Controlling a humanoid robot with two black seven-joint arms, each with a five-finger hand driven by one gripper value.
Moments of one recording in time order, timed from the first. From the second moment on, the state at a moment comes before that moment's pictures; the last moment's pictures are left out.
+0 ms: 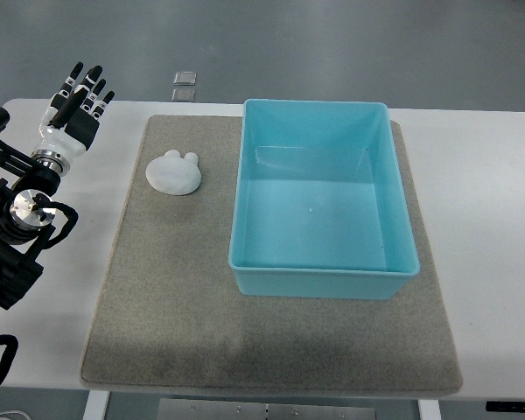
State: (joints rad) left arm -0.64 0.26 -1.15 -0.65 0.13 -0.22 -0.23; right arm 0.00 0.00 0.00 0.11 -0.07 -0.04 0.03
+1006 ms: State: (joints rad) left arm -0.69 0.26 -1.10 -0.63 0.14 -0.22 -0.24; right arm 0.00 0.00 0.00 0.11 -0.07 -0.04 0.03
